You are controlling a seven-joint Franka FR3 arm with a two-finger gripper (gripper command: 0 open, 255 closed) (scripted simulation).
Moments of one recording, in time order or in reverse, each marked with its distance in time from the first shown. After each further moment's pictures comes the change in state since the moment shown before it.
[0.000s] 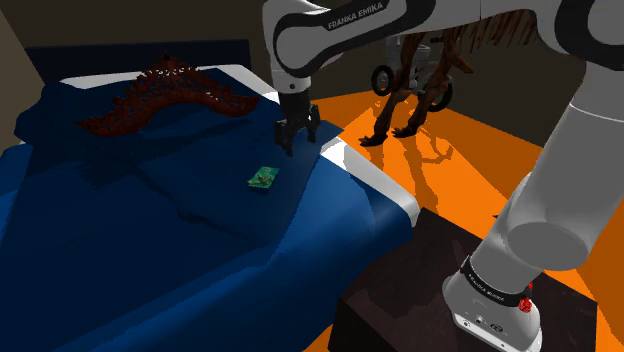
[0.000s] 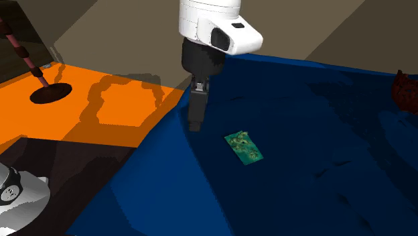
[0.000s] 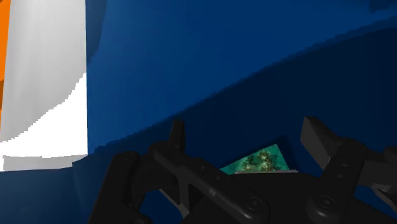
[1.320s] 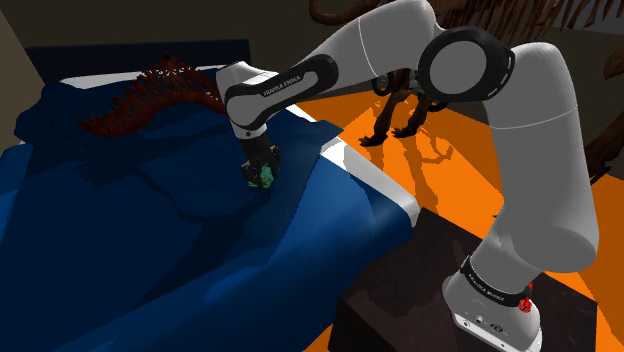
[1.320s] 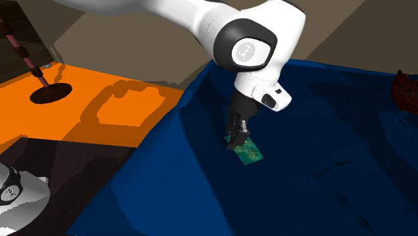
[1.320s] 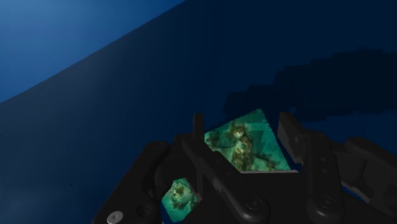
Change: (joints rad) arm 0.087 0.514 0.002 0.397 -0.093 0.005 0.073
